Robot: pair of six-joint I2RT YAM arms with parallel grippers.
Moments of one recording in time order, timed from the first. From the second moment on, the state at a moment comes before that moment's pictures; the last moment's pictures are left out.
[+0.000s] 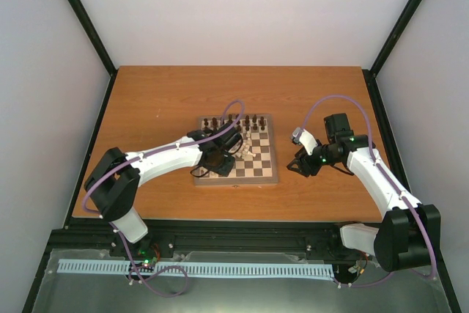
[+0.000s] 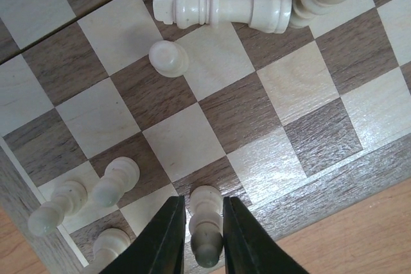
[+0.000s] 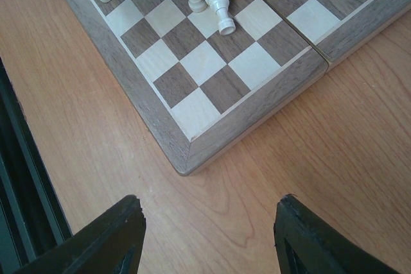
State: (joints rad) left arm -0.83 1.64 1.12 -0.75 -0.11 -0.40; right arm 0.15 1.21 0.85 -0.82 -0.62 -0.64
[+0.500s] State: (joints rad) left arm -0.83 1.65 1.17 -0.78 -0.15 -0.40; right arm 0.15 1.22 0.85 -0.82 -0.62 -0.64
